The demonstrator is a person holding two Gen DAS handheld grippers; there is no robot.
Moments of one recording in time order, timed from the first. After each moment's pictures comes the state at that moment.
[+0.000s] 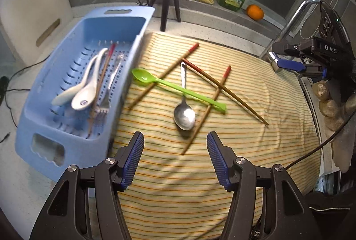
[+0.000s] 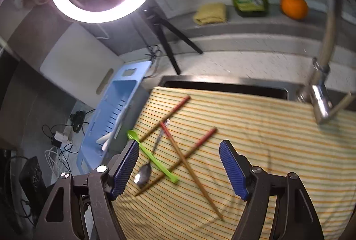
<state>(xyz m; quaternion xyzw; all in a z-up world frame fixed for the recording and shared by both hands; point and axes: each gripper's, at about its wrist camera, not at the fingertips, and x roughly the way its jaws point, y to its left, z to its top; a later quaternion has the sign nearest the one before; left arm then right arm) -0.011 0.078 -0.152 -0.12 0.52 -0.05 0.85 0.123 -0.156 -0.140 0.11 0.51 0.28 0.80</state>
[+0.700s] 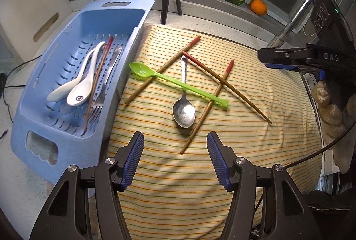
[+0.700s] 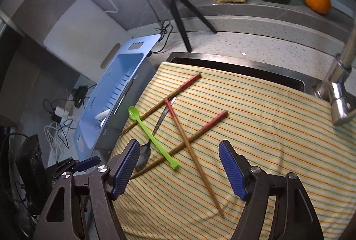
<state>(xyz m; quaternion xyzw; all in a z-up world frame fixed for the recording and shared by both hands) -0.008 0.077 -0.158 -0.12 0.53 -0.05 0.84 0.118 -0.116 -0.155 0.04 0.54 0.34 0.77</state>
